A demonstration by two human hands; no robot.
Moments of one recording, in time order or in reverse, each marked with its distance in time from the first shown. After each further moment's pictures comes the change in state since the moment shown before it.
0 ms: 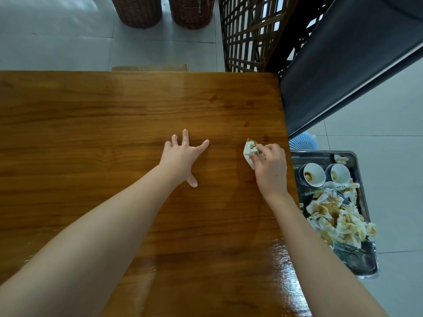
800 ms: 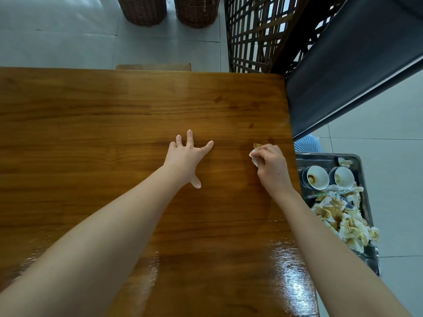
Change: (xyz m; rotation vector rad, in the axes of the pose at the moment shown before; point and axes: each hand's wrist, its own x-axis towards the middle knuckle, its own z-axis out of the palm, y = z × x) left_hand -0.001 0.000 -0.001 -0.004 0.000 0.015; right_hand 0.013 0.008 0.002 0.042 -0.152 -0.190
